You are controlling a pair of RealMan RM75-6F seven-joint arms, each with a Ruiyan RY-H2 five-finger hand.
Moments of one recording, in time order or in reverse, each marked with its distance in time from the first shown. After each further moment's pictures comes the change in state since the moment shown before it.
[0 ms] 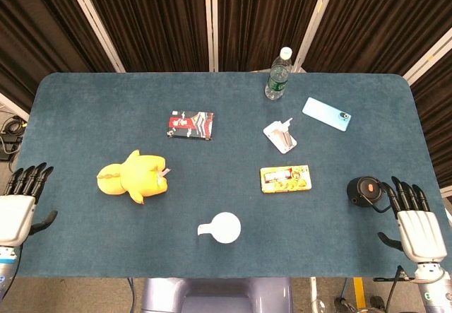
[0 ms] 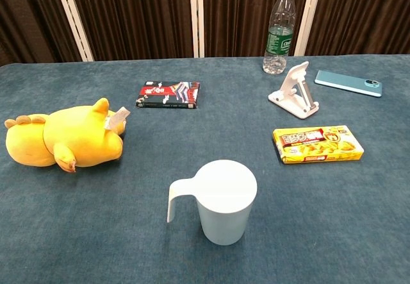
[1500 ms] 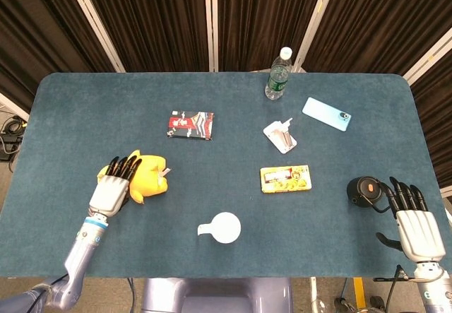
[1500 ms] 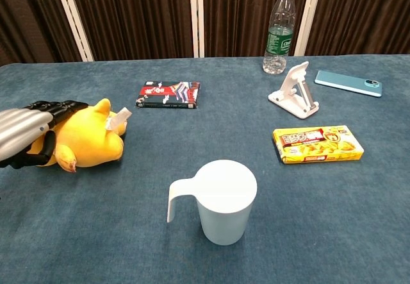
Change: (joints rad) left arm -0.280 -0.525 -0.061 0.396 -0.086 -0.276 0.168; right arm 0.005 0.001 -0.003 0.008 0.002 -0.013 0.037
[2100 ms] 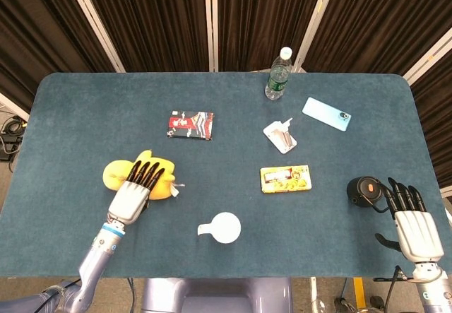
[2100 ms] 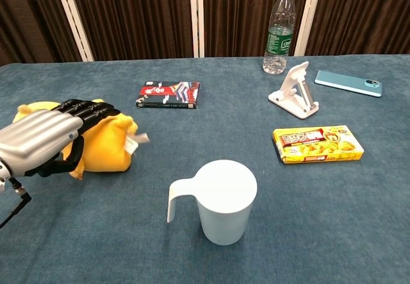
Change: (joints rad) left arm -0.026 -0.025 0.043 -0.091 0.066 0.054 0.116; right arm -0.001 -0.002 -0.004 -0.003 -0.006 0.002 -0.008
